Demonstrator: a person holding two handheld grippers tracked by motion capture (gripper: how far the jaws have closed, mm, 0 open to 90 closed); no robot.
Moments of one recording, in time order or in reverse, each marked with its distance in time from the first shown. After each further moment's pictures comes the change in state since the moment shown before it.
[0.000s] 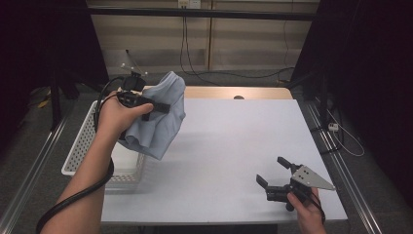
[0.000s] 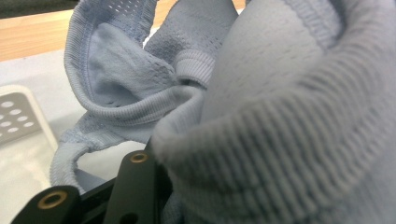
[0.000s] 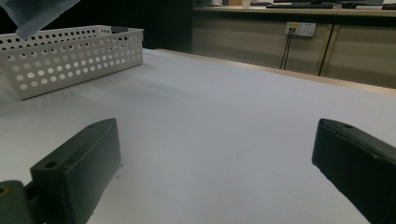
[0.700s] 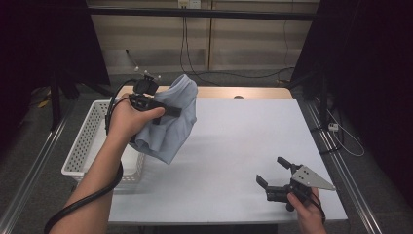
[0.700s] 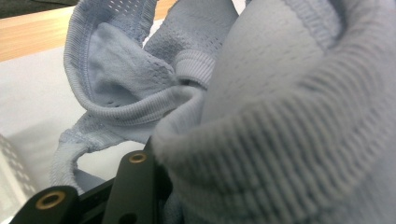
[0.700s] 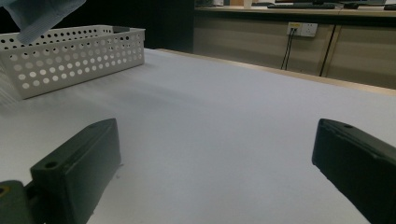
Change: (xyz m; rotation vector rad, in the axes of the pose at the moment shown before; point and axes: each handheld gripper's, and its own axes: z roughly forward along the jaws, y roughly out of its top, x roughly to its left) left arm -0.024 -0.001 0.016 0.014 -0.036 0.056; right arm 0.000 0.000 0.000 0.001 0.004 -0.004
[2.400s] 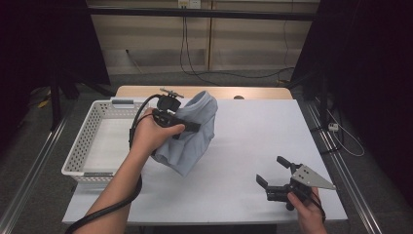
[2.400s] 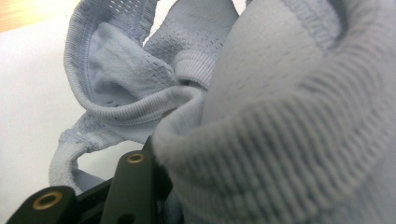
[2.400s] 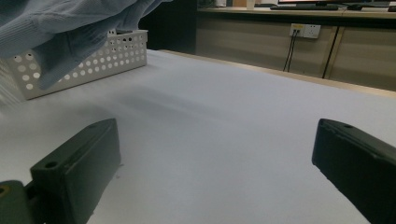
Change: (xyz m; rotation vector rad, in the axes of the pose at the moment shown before) left arm -0.027 -0.021 0.052 0.023 -0.067 0.070; right arm -0.001 0.001 0.001 -0.003 0.012 -0.004
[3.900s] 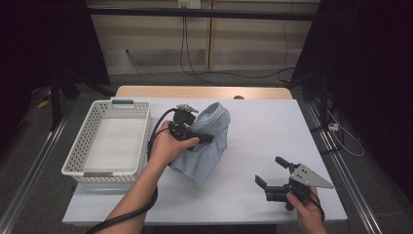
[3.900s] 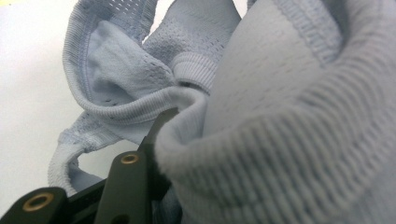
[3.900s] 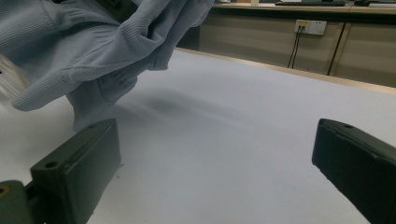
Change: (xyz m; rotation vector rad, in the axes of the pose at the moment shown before) left arm -0.011 -0.022 0.051 -0.019 -0.037 0.041; right arm 0.000 -0.001 0.003 0.014 0.015 -0.005
